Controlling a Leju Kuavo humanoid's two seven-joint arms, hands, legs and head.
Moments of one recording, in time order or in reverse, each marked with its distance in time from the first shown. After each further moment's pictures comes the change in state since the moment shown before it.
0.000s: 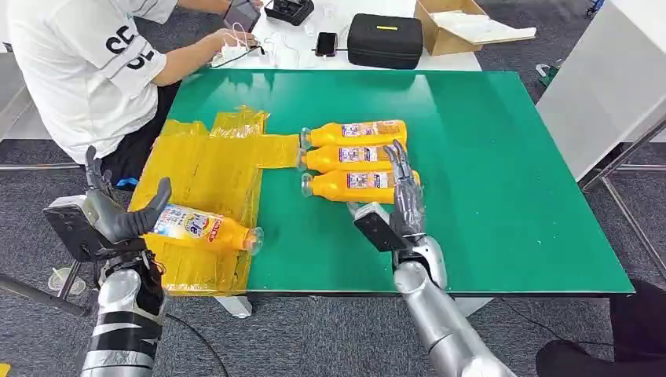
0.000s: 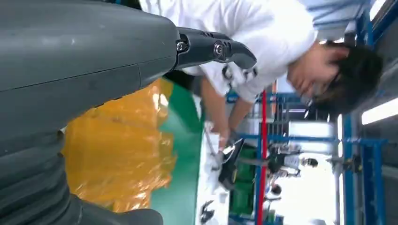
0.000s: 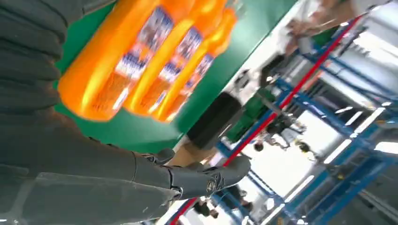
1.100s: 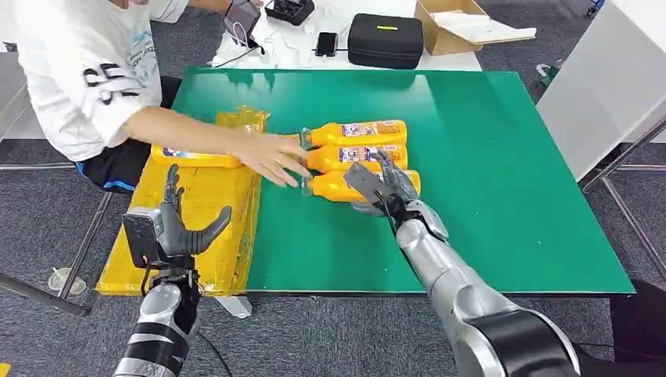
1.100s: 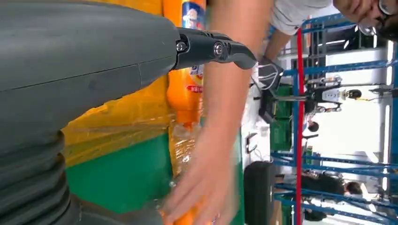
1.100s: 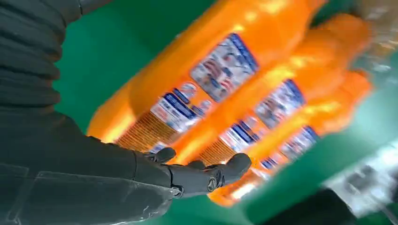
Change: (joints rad) left arm 0.024 -0.023 -0.132 0.150 -0.008 -0.089 0.001; right arm -0.339 0.006 -0.052 0.490 0.172 0.344 0.367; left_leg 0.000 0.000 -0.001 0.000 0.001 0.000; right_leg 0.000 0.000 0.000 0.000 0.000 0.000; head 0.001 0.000
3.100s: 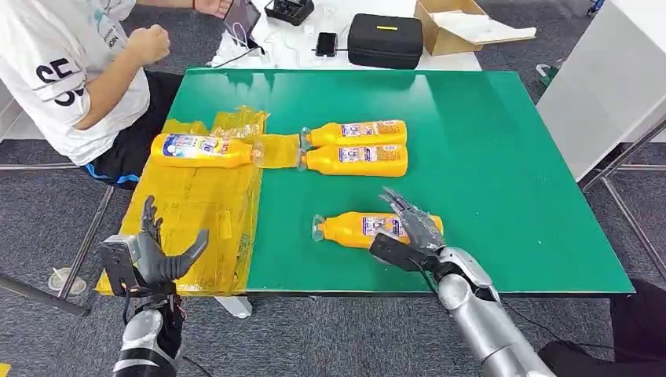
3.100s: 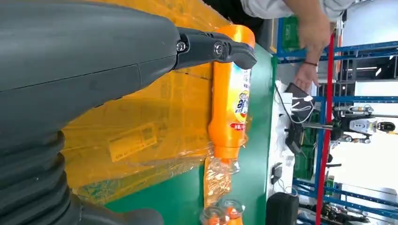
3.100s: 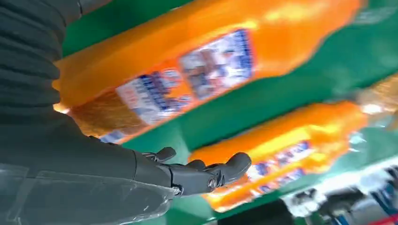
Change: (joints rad) left arm 0.107 0.005 0.130 -0.035 0.017 -0.031 0.000; right arm 0.454 -0.268 0.161 -0.670 -0.059 0.171 -0.114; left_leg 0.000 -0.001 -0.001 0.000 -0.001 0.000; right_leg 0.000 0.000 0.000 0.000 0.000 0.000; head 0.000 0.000
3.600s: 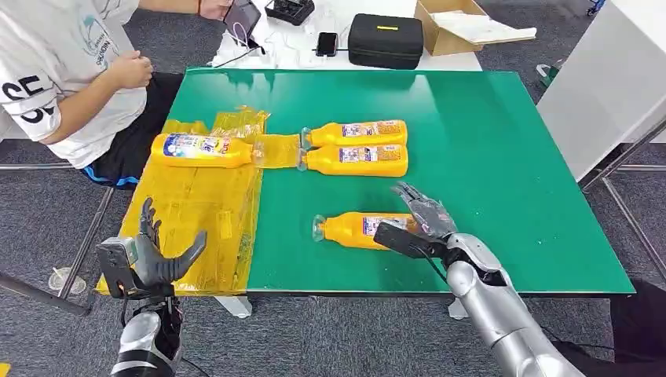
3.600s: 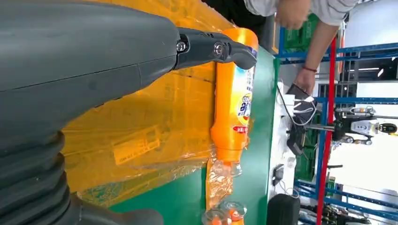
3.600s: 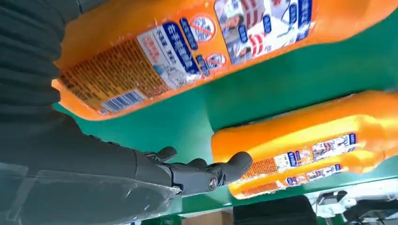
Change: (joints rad) left arm 0.004 -0.002 0.020 -0.002 -0.003 -0.018 0.000; right arm -0.080 -0.047 0.030 0.038 0.069 0.030 0.086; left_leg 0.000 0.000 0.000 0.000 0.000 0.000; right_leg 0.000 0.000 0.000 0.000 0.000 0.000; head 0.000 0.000
